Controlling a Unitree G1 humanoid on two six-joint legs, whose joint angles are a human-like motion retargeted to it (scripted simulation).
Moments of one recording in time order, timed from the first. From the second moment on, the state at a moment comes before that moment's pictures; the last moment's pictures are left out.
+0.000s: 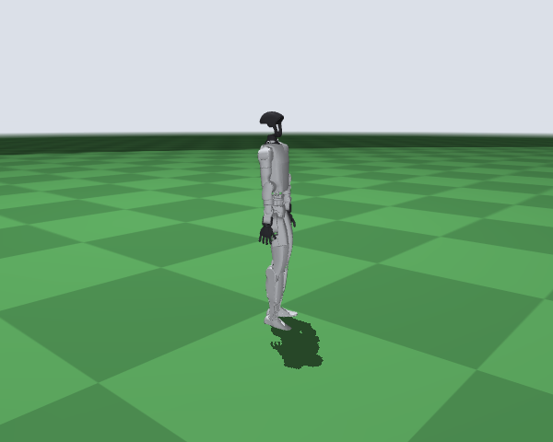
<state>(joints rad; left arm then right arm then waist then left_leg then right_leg) 0.04 0.06 0.27 1.54 0.21 0.06 -0.16 -0.01 -0.11 -0.02 1.59 -0.25 0.16 0.19 -0.24 0.07 -0.17 -0.14 -0.04 0.17 0.10 -0.09 0.02 -0.08 -0.06 -0.57 0.03 -0.03 -0.03</state>
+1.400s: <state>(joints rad) 0.00 0.10 0.29 1.56 0.23 0.07 -0.16 0.02 -0.14 -0.04 1.60 -0.19 0.12 0.18 -0.19 0.13 -0.15 -0.16 0.09 0.36 0.02 -0.09 0.06 -0.25 -0.23 -0.60 0.69 0.02 0.13</state>
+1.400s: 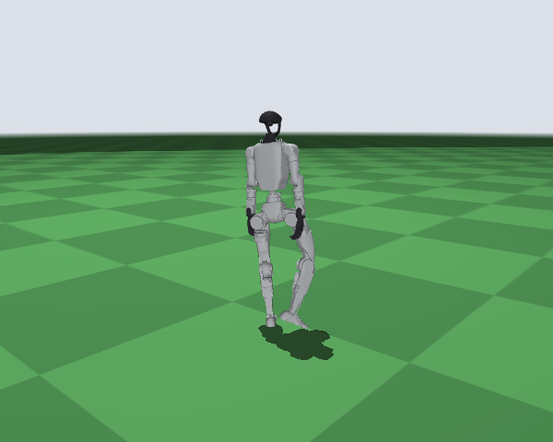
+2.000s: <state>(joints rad) 0.06 0.08 0.29 1.63 0.25 0.09 -0.14 0.00 -0.06 0.02 1.40 -0.21 0.09 0.28 -0.19 0.00 -0.18 -0.09 -0.12 0.09 -0.01 -0.06 0.05 -0.10 -0.08 -0.55 0.04 -0.08 0.12</state>
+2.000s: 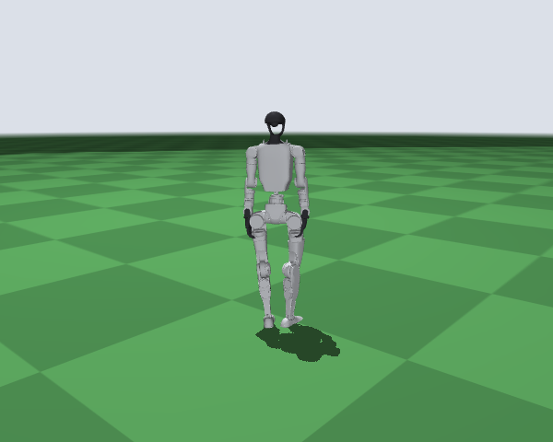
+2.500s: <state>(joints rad) -0.06 0.09 0.03 1.65 0.36 -0.02 0.00 0.03 -0.17 -0.03 1.43 -0.34 0.11 0.24 -0.17 0.02 -0.12 -0.10 -0.18 -0.15 0.11 -0.10 0.10 -0.25 -0.10 -0.09 0.16 0.01 0.16</state>
